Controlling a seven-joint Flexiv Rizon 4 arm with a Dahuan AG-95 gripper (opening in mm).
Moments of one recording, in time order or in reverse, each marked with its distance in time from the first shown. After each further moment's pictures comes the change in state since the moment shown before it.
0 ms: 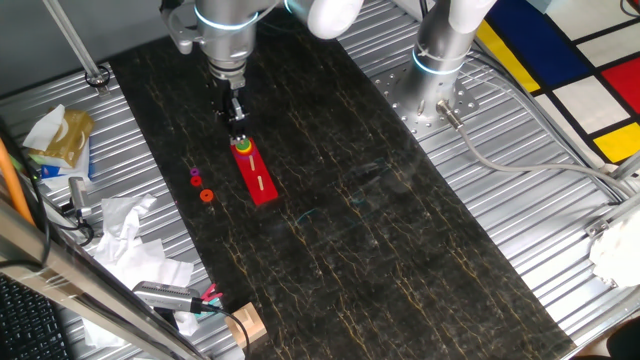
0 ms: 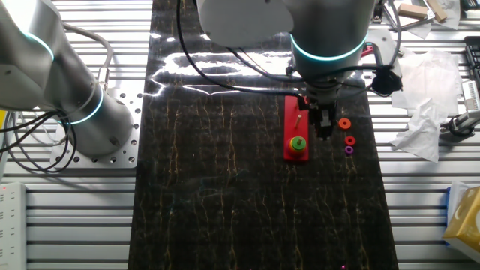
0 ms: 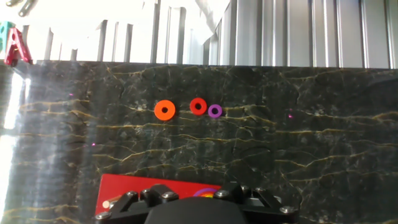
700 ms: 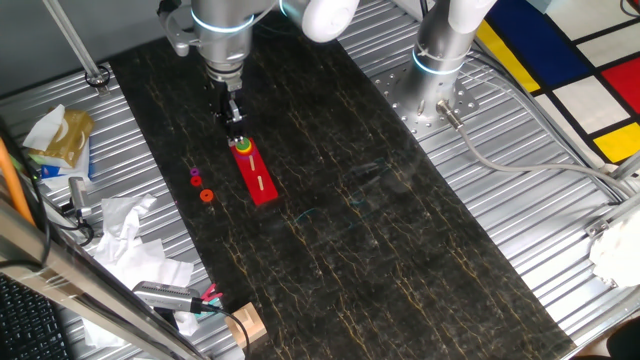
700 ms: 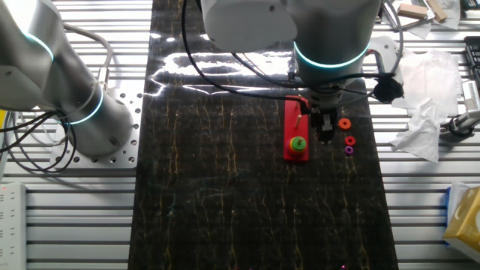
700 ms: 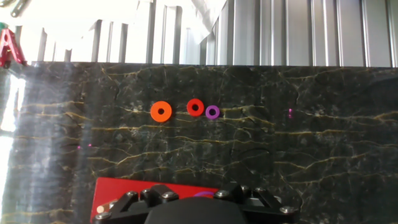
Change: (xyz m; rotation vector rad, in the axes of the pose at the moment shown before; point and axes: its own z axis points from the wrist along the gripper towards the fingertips) arm -0.001 -0.003 0.009 -0.001 0.004 0.006
